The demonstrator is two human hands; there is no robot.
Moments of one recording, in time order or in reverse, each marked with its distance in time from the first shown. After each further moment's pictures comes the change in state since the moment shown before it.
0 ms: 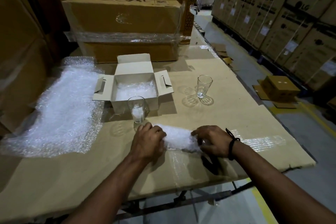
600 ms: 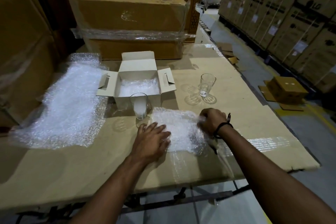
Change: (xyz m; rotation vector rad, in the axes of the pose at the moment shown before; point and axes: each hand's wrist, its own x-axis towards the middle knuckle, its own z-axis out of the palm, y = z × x) left_hand -0.008 0.009 -0.005 -0.053 -0.298 -0.105; right_hand 0.050 0.013 -0.012 0.122 0.150 0.616
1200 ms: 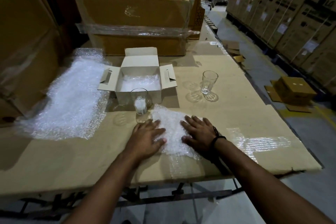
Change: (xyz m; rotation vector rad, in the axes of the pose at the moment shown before) left_hand -0.014 -0.008 -0.002 -0.230 -0.020 -0.125; right_hand -0.037 -0.004 0.043 -0.312 -0.213 -0.431
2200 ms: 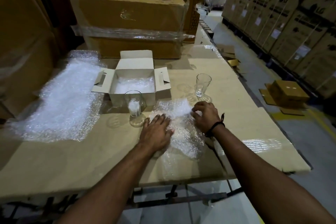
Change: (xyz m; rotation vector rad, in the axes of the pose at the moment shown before) left_hand 0.050 0.045 0.024 0.165 -0.037 -0.066; right_hand 0.028 0.048 -0.029 0.386 0.472 0.219
